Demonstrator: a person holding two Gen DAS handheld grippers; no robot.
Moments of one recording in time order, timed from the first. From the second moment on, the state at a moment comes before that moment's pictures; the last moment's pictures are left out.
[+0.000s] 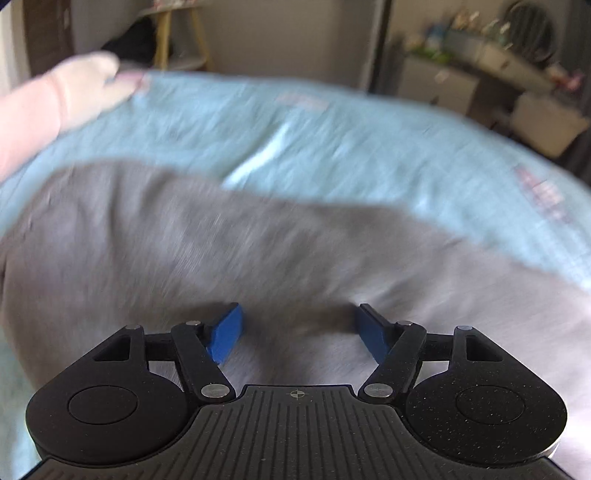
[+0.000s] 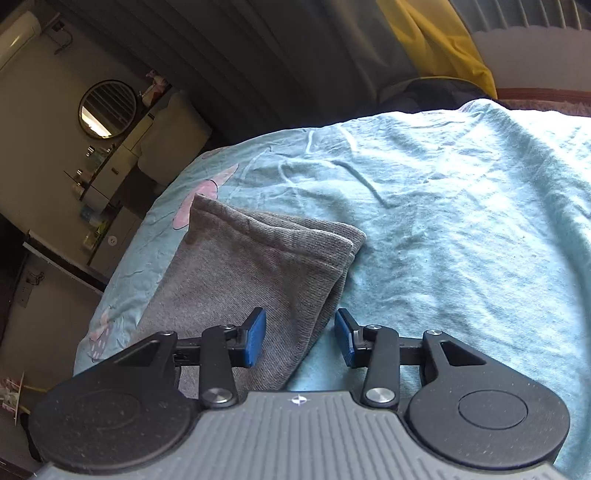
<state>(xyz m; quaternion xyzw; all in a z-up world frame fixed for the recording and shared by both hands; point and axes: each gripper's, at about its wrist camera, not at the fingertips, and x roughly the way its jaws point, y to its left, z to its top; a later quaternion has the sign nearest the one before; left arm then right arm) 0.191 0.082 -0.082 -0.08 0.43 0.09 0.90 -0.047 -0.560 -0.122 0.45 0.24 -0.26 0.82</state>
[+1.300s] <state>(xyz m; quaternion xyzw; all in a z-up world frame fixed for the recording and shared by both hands) 0.114 -0.021 -0.079 -0.04 0.43 -0.03 0.90 -0.022 -0.588 -0.128 0.45 0.23 -0.25 0.82</state>
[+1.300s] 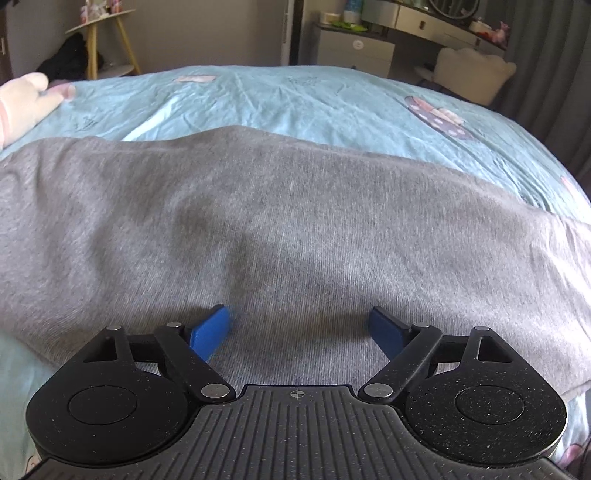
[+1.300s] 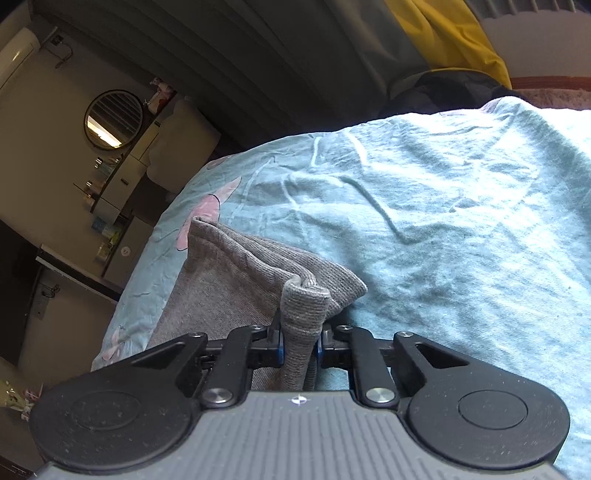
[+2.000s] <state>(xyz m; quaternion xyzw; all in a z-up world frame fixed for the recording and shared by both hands) 0.106 0.015 -0.076 -0.16 0.43 -0.03 0.89 0.059 -0.407 0.006 0.25 0.24 -0.08 0.93</state>
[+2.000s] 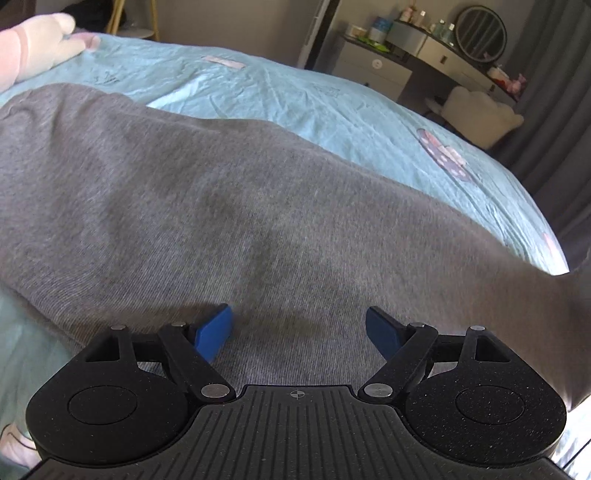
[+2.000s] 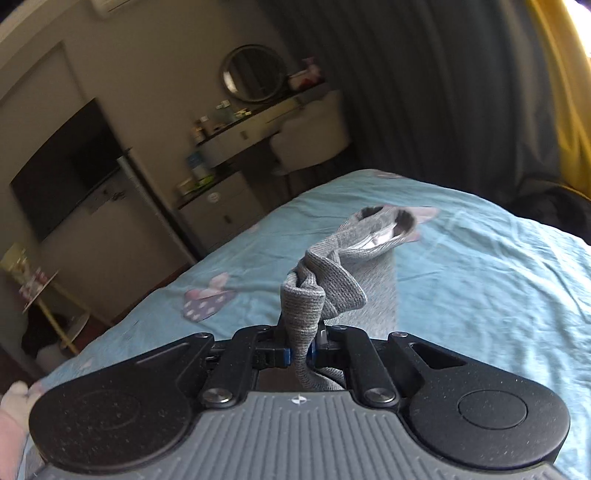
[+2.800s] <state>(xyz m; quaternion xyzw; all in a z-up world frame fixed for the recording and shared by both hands) 0.102 0.002 -0.074 -0.12 0.43 -0.06 0.89 0.045 -0.348 -0.085 0.32 0.40 -0.05 0.86</state>
